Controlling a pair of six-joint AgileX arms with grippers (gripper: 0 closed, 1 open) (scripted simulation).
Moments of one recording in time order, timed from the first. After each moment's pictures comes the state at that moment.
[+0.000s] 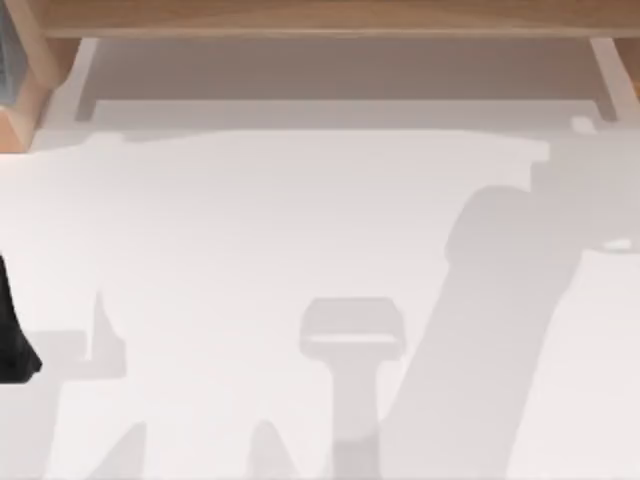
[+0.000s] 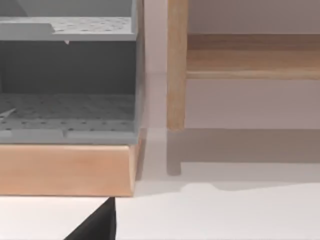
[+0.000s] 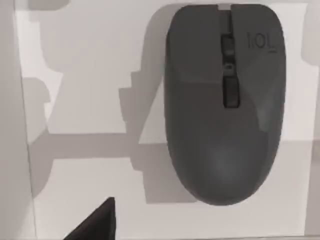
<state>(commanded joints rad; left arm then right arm) 0.00 0.00 0.00 0.00 0.00 0.00 -0.38 2.38 2.29 -1.29 -0.01 -0.34</state>
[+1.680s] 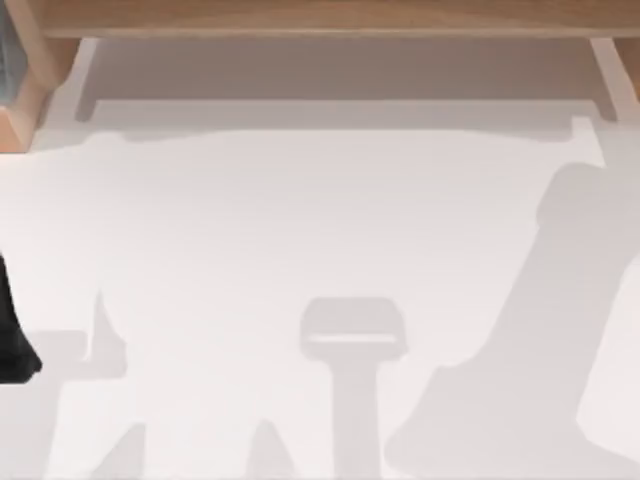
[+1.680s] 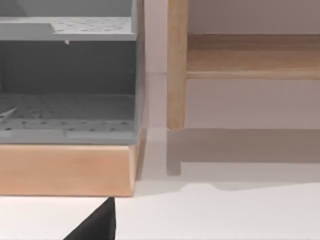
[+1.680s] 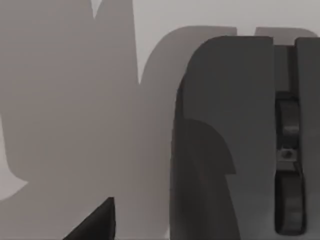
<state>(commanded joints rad) 0.00 0.00 0.00 0.00 0.00 0.00 -0.37 2.58 2.36 -1.24 -0.03 -0.38</state>
